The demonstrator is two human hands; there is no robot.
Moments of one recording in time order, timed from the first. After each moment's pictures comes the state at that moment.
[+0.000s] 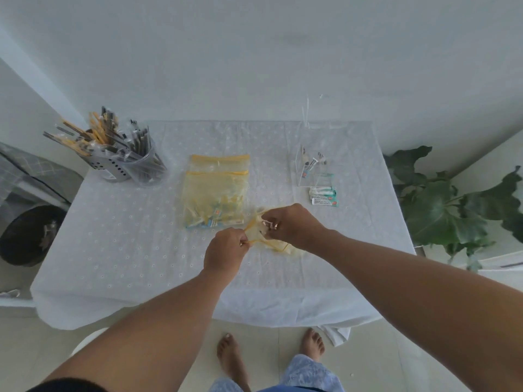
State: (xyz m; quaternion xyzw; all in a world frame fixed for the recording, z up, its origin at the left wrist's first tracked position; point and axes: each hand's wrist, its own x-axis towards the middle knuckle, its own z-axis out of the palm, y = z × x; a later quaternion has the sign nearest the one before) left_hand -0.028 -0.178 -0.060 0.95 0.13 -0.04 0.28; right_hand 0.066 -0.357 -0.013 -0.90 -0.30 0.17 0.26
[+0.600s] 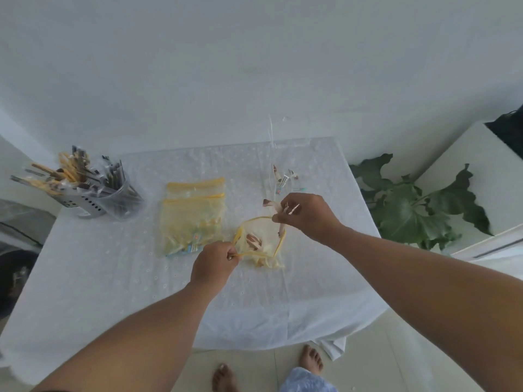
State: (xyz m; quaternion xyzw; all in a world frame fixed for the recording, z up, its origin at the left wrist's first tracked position) left_hand -0.008 -0.187 -0.048 0.95 0.08 -0.05 0.28; right_hand 0.088 -0.430 0.035 -0.91 -0.10 0.10 0.40
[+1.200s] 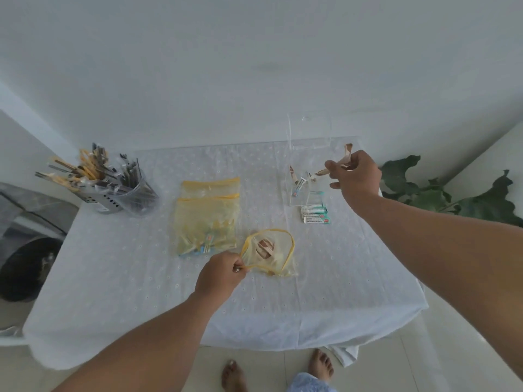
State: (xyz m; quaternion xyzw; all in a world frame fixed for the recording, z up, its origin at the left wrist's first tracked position) left_hand -0.017 -0.174 -0.063 0.95 0.08 -0.07 0.29; right_hand 0.173 -0.454 0.054 -0.81 0.14 -0.05 0.56
